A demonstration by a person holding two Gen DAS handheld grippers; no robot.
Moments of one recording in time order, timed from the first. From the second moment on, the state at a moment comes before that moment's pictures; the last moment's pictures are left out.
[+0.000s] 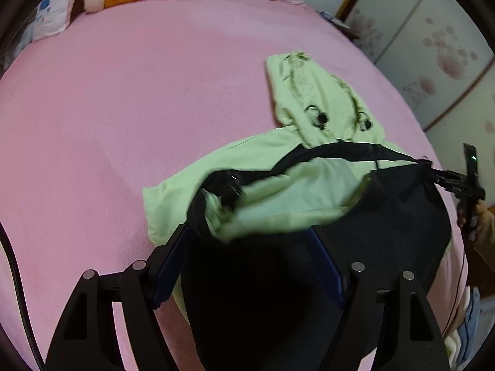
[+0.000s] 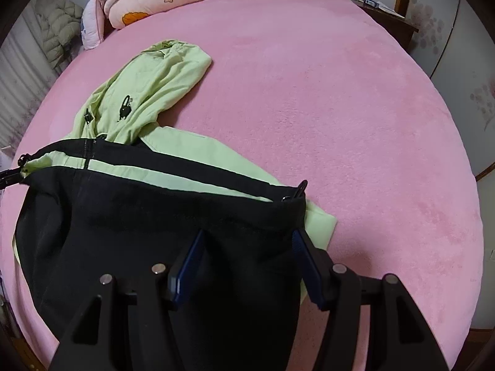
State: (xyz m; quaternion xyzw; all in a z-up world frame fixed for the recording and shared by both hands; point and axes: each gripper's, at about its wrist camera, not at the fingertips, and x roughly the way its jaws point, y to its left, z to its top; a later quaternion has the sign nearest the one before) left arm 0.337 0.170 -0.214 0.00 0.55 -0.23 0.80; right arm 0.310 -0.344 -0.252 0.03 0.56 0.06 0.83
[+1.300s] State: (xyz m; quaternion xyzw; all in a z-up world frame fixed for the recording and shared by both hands) left arm 0.404 0.119 -0.202 0.06 0.47 -0.01 0.88; right arm 0.327 -0.357 -0.224 0.12 0.47 -0.02 0.87
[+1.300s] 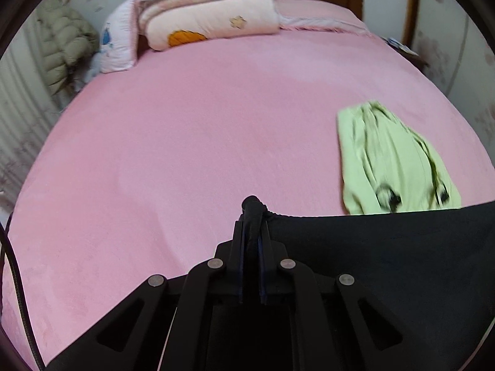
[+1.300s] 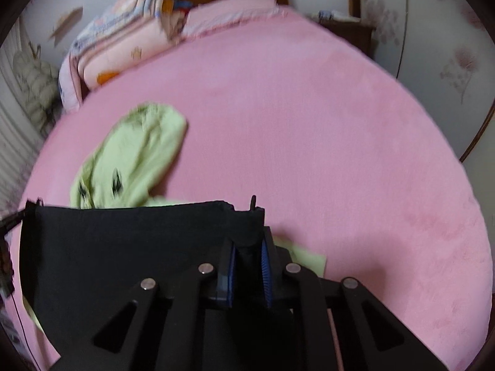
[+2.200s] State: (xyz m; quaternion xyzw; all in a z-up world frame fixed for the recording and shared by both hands) left arm 0.281 0.069 -0.197 0.02 0.46 0.01 0.89; right arm 0.276 -0.197 -0.192 0.07 0.44 -0.01 0.89
